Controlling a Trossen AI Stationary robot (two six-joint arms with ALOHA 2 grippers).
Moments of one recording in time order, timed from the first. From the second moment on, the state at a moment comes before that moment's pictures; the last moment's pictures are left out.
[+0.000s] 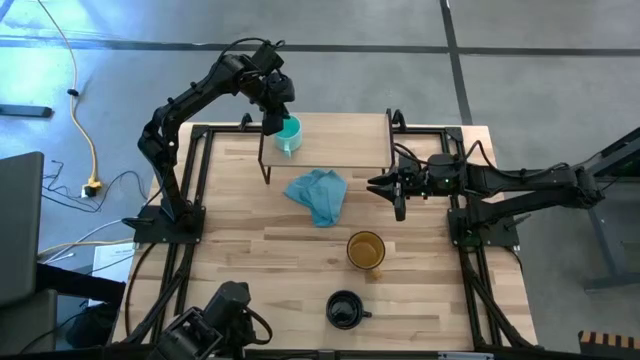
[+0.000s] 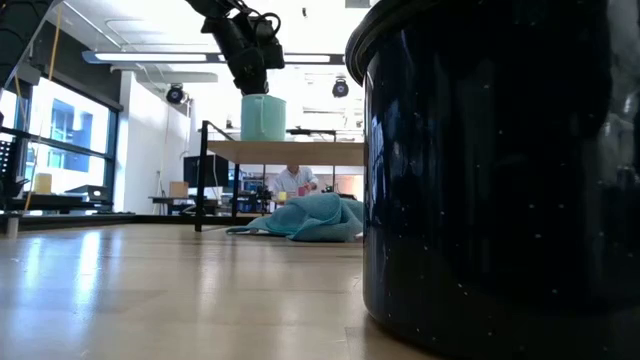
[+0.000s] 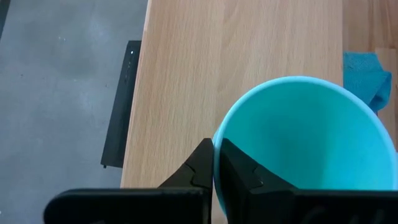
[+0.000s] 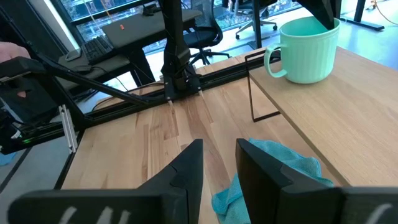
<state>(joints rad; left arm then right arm) 0.92 1.83 1.87 -1.18 0.29 0.67 -0.04 0.93 0.77 -0.09 0.06 0.26</state>
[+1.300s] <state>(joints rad) 0.92 1.83 1.87 -1.16 0.33 0.73 -0.04 0.93 0.77 -0.09 0.07 0.26</state>
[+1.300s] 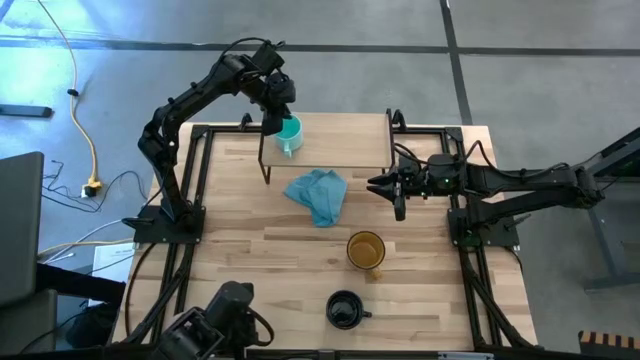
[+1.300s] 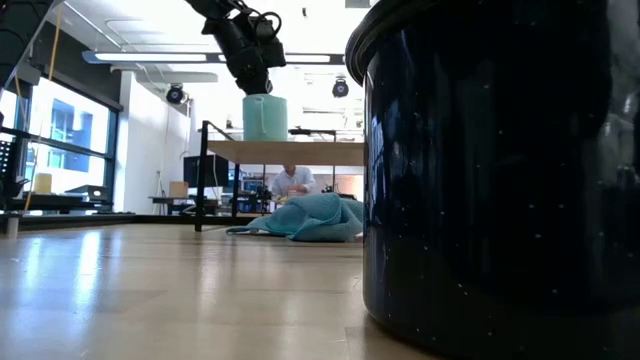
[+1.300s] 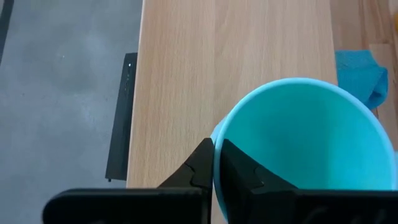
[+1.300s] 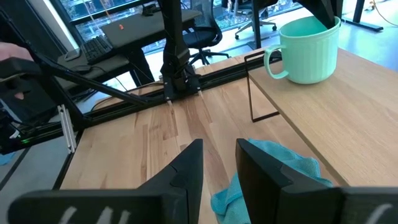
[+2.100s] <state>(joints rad) 0.92 1.84 1.87 -1.17 0.35 0.72 -0.04 0.93 0.77 -0.09 0.06 0.26</state>
